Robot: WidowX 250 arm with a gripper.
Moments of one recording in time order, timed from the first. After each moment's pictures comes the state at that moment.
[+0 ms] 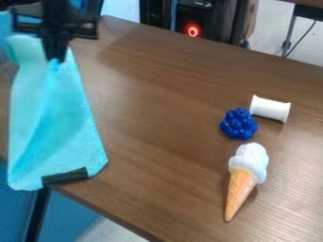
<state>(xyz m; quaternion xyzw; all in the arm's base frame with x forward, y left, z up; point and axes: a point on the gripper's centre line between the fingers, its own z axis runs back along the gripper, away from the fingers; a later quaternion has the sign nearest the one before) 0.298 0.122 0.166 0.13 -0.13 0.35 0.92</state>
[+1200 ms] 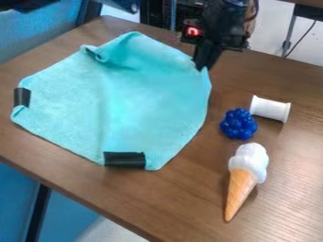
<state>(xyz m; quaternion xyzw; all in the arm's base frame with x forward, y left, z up) 0.436 -0.027 0.133 0.13 -0.08 0.36 0.92</state>
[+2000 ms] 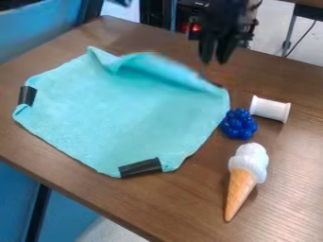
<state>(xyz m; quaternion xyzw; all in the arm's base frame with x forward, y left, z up) 0.448 -0.035 0.144 0.06 -0.11 0.37 0.92</state>
